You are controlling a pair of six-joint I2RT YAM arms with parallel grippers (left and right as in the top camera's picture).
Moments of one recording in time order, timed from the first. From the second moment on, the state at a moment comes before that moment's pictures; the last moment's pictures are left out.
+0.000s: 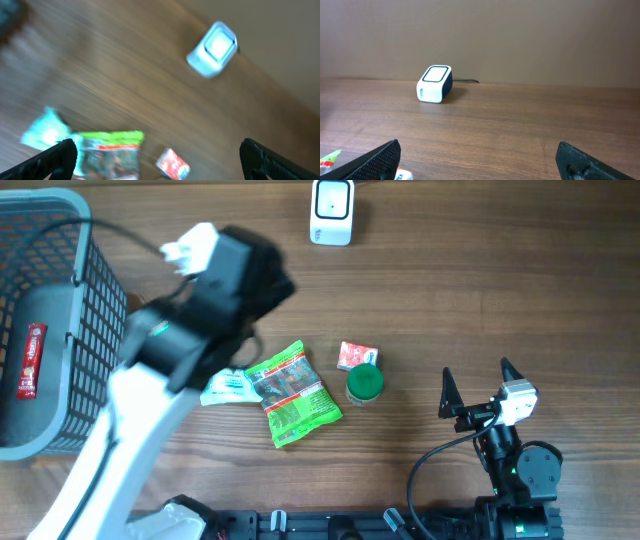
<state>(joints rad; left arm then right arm) -0.48 1.37 1.62 -1.13 -0.35 -0.99 0.03 0.03 0.01 0.01 -0.14 0.03</state>
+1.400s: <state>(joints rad) 0.76 1.94 1.42 -0.75 -0.24 -1.06 0.03 0.03 0.01 0.01 -0.14 0.03</state>
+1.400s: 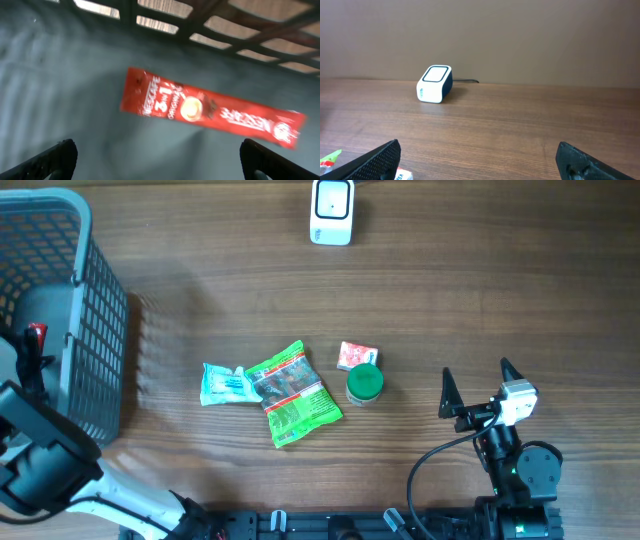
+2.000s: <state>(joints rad) 0.76 2.03 1.42 -0.61 -0.32 -0.92 0.03 0.03 0.01 0.01 -0.14 0.03</state>
